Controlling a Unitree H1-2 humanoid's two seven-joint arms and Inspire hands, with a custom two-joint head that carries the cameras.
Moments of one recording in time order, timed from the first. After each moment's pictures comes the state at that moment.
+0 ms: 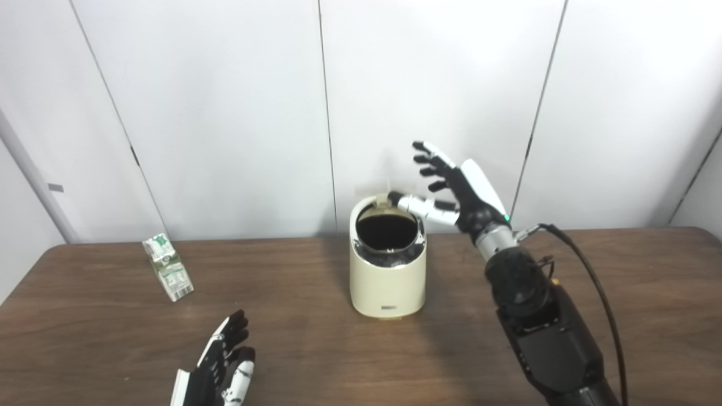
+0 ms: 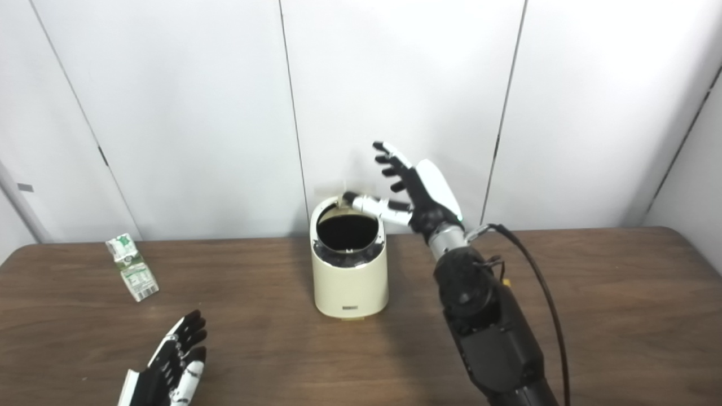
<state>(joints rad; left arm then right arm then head) 0.13 0.03 0.05 -0.14 0.16 -0.17 0.04 -0.67 -0.13 0.11 0.09 -0.42 0.27 0.03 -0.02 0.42</state>
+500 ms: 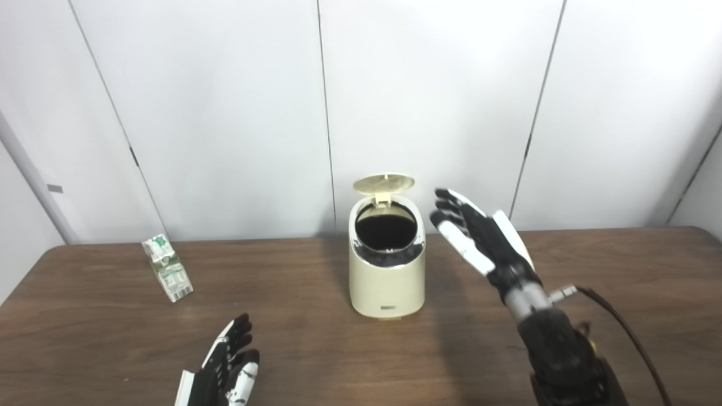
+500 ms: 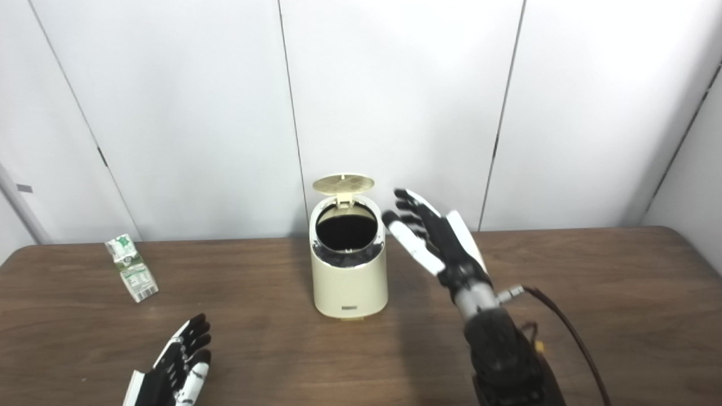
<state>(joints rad) 0.13 0.03 0.04 -0.14 0.17 -0.13 0.04 -0.38 -0.14 0.09 -0.21 -0.35 0.38 0.08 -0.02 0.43</state>
